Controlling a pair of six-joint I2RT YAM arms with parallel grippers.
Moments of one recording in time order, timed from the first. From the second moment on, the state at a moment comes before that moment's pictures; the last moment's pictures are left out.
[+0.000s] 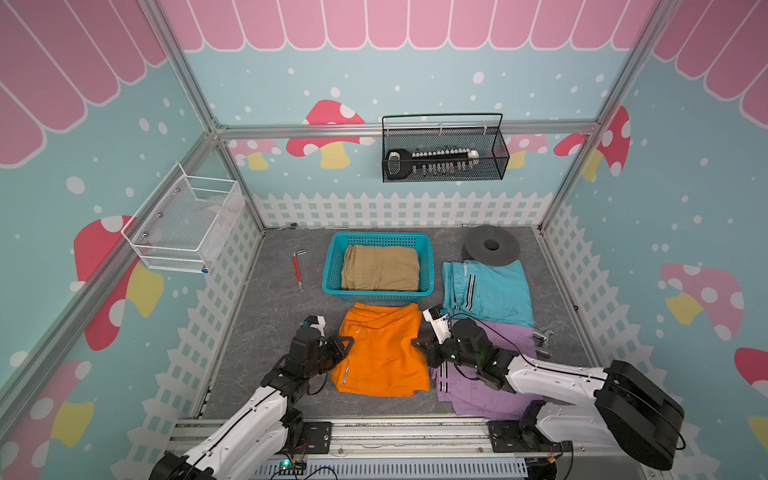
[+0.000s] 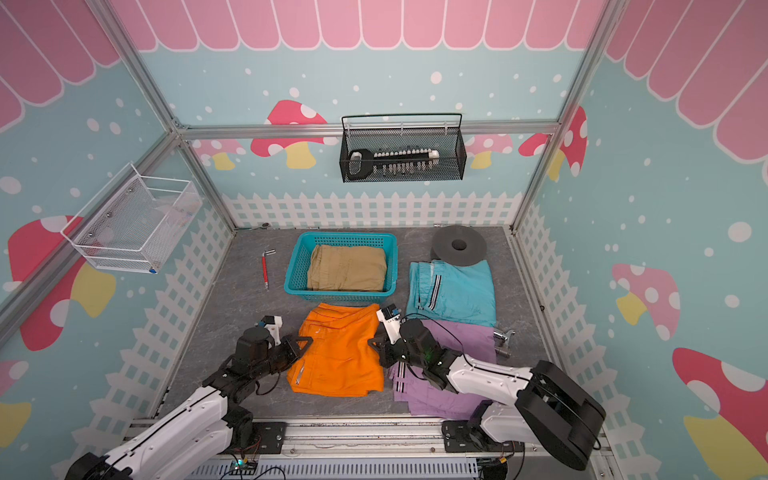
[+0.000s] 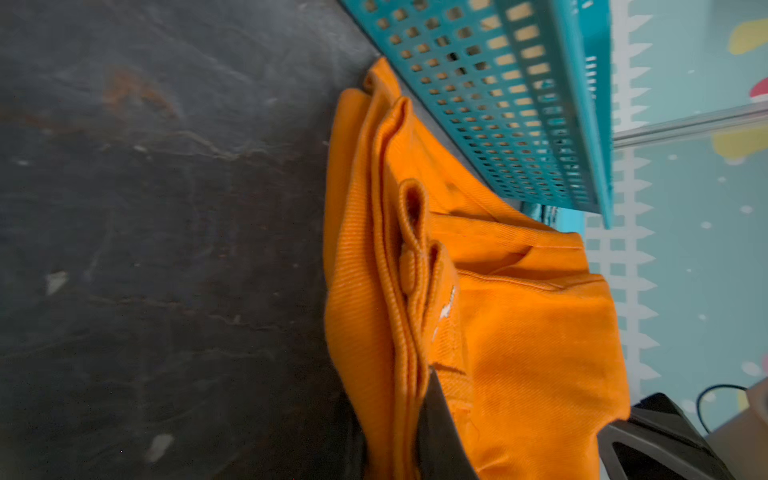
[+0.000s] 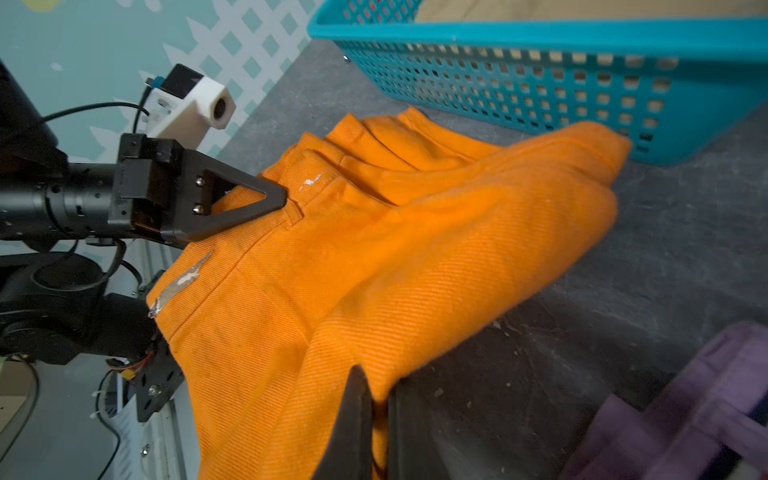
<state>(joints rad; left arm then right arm) -0.35 0.74 0.22 -0.07 0.28 -0.96 0.84 1.18 0.41 0.33 -0.20 0.44</state>
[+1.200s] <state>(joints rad) -0.17 1.55 1.18 -0.12 0.42 -0.86 0.56 1.63 1.30 0.00 -0.22 0.20</state>
